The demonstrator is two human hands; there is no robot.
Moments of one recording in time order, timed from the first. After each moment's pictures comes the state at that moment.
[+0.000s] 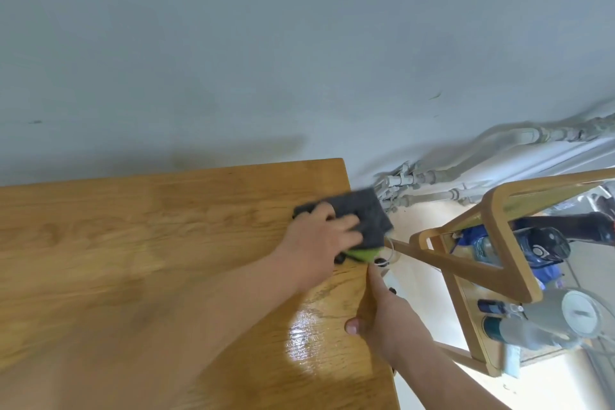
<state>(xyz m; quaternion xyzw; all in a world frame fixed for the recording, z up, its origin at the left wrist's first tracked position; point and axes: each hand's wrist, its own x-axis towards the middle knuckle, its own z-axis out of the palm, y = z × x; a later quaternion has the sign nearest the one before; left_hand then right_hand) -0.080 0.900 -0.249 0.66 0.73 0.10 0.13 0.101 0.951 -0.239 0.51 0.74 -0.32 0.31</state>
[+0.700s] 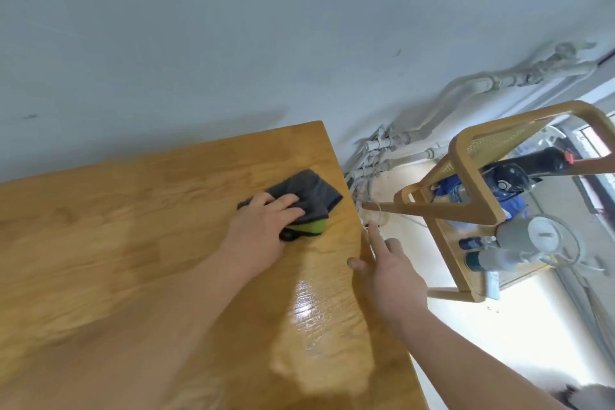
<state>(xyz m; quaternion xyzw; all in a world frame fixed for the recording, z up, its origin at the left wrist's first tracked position) -0.082 0.796 -0.239 0.56 0.79 0.12 0.19 0.144 0.894 -0.215 0.53 0.80 -0.24 0.13</state>
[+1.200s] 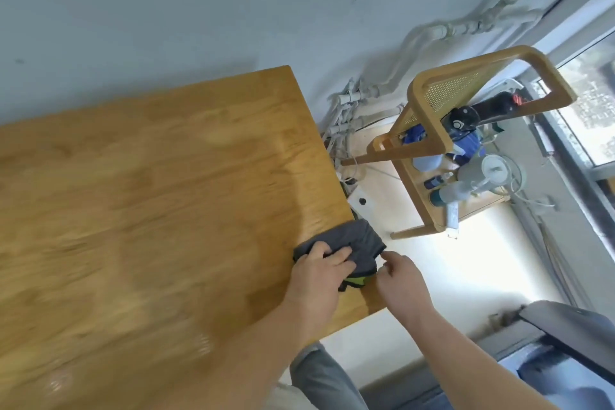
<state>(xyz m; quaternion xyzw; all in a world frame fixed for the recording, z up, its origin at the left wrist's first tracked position) 0.161 0.699 -0.231 0.62 0.71 0.12 0.32 0.299 0.794 -0.183 0.65 0.66 -0.35 0.11</state>
